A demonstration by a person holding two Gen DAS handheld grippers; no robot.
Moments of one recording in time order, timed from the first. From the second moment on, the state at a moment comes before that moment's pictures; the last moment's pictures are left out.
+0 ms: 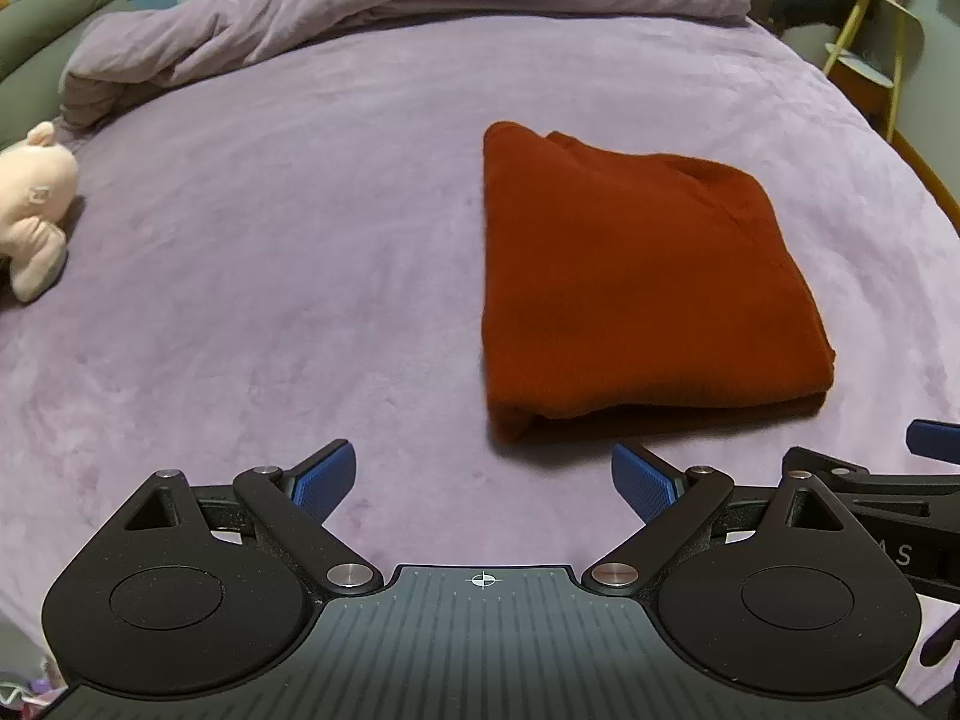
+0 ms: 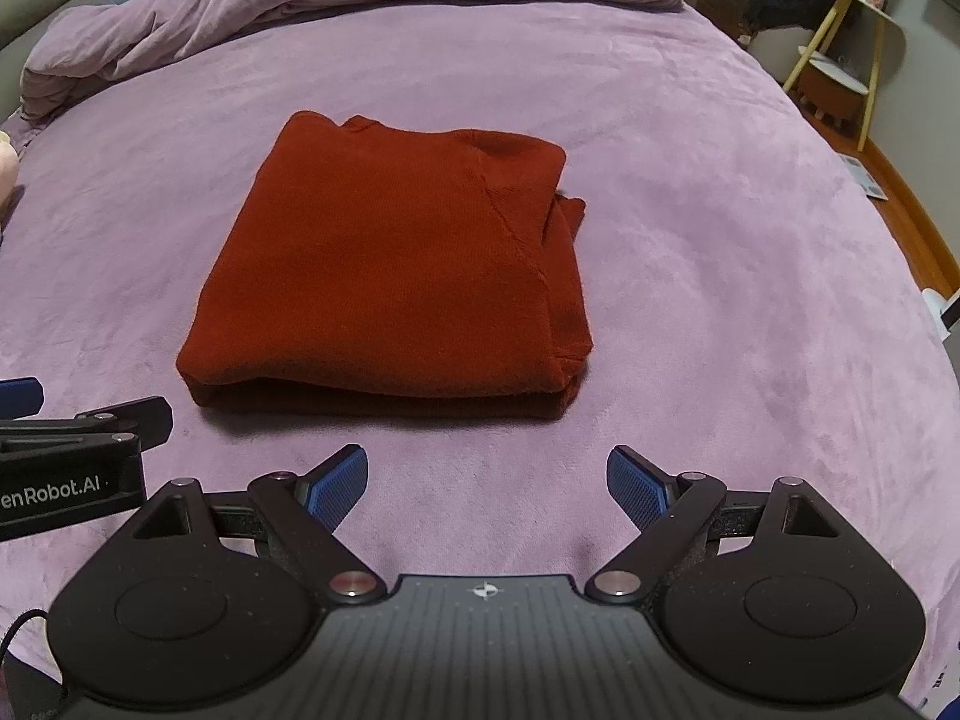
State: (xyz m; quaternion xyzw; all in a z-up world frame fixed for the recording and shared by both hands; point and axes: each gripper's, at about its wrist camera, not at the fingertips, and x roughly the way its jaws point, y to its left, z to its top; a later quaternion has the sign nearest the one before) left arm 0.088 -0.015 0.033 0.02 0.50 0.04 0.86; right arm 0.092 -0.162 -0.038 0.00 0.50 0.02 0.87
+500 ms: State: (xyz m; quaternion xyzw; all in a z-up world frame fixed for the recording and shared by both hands) left arm 0.087 -0.014 0.035 0.02 0.50 0.04 0.86; right arm 0.091 -0.163 -0.037 0.00 0.50 0.02 0.87
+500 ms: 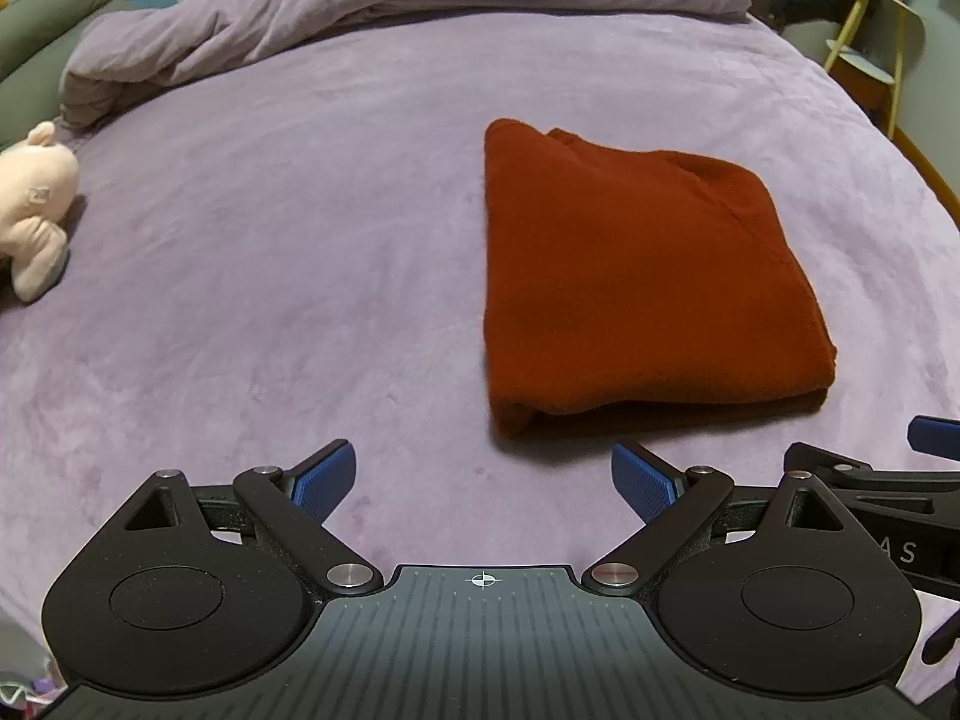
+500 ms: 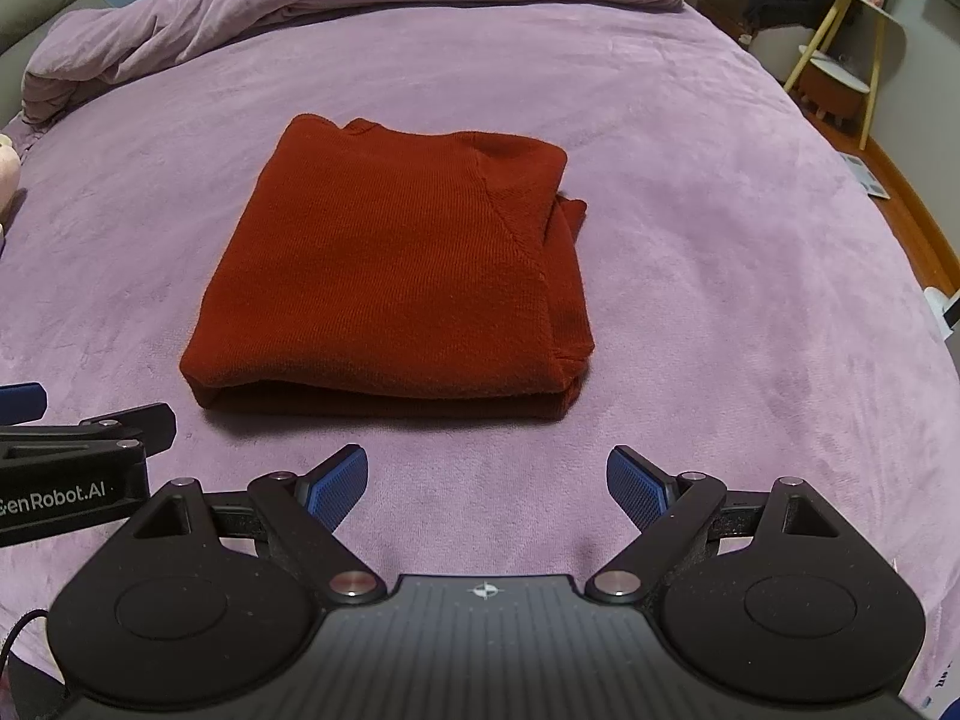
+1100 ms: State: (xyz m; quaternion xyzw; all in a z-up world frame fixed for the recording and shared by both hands) left arm 0.087 -0.015 0.036 0.02 0.50 0.04 0.86; right arm 0.091 -0.160 -0.033 -0.01 0.49 0.03 0.87
